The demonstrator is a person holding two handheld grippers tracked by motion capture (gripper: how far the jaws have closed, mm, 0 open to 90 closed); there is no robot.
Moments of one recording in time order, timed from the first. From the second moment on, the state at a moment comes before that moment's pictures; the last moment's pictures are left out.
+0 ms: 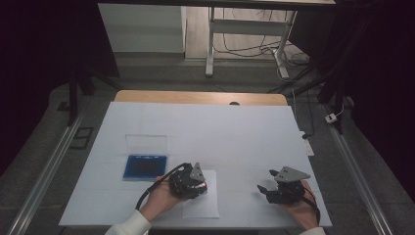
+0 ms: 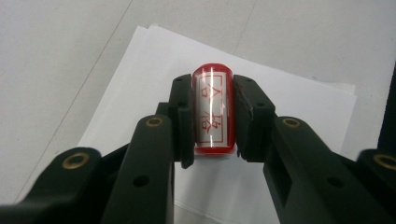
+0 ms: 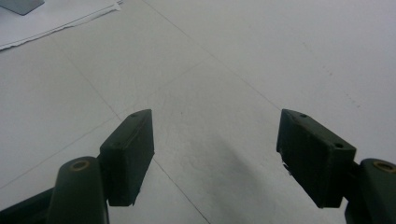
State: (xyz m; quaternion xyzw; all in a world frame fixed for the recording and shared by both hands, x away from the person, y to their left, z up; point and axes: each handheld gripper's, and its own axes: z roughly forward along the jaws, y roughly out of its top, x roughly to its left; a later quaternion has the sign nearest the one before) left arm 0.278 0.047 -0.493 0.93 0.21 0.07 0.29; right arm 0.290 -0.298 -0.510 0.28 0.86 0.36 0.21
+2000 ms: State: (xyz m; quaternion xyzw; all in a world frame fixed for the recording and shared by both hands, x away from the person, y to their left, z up) left arm 0.282 0.110 -0.439 0.88 0.26 0.09 0.40; right arm 0.289 -0.301 -0.510 0.29 0.86 0.36 0.22
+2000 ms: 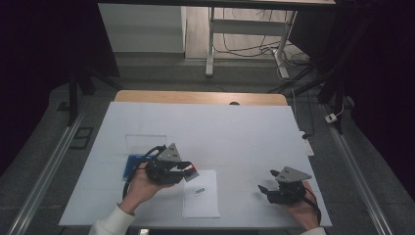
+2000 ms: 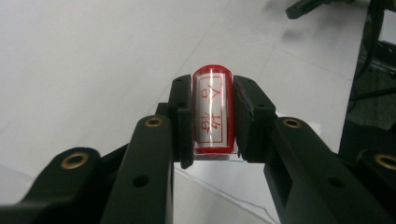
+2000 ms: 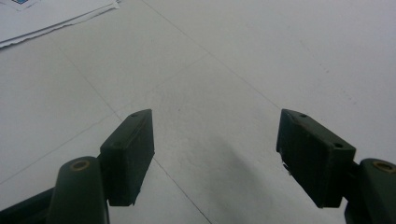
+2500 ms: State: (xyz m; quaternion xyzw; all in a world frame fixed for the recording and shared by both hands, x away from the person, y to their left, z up) left arm 0.287 0.151 -0.431 0.86 0.30 0.10 0.41; right arm 0.289 -0.301 -0.510 0.29 0.86 0.36 0.22
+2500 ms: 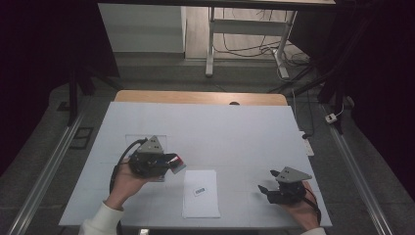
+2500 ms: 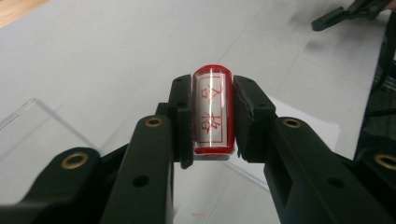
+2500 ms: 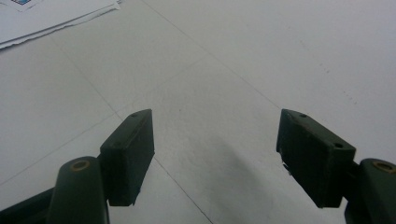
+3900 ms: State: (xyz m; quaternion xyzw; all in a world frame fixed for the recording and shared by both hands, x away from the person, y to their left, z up) left arm 0.312 0.219 -0.474 0.85 0.41 0.13 0.30; right arm 0.288 -0.302 -0.511 0.29 0.86 0.36 0.21
